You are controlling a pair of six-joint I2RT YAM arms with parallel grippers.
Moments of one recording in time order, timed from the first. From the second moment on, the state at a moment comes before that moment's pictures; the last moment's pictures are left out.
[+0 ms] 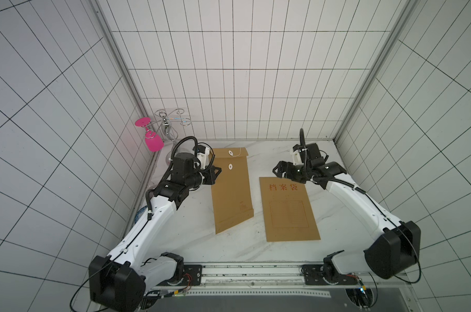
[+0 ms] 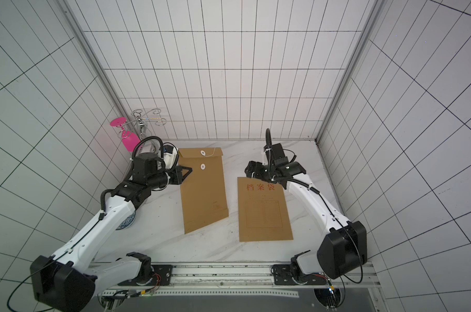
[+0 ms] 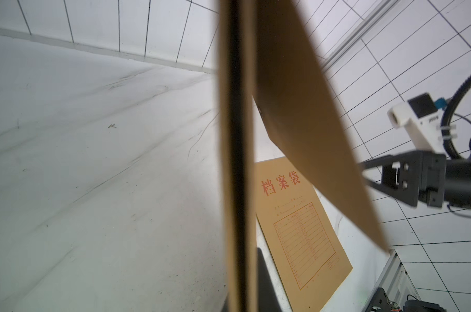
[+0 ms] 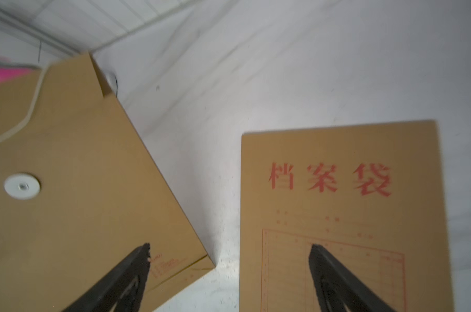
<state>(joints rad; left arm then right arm) -0.26 1.16 1.00 -0.38 0.44 -0.39 0.45 1.39 1.15 -0.64 -0.20 0.51</state>
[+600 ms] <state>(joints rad) -0.25 1.38 1.03 -0.49 0.38 -0.36 0.74 1.50 0.81 -0.33 -0.24 0.72</state>
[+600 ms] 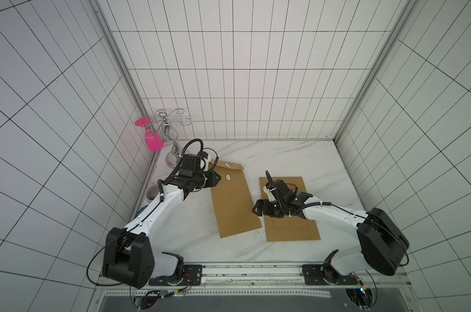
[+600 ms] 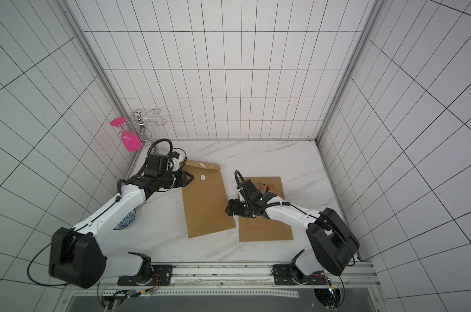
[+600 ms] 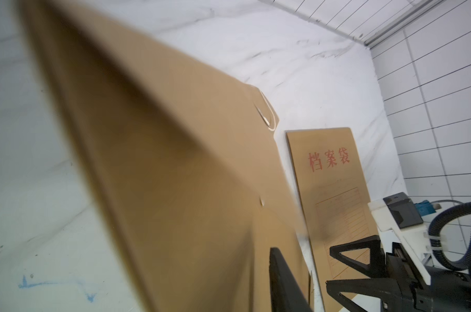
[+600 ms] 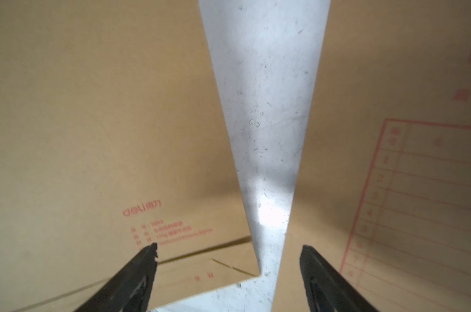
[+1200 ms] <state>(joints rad) -0.22 1.43 1.01 -0.48 0.15 -0.45 0.85 1.60 0.89 -0.37 -0.14 0.75</state>
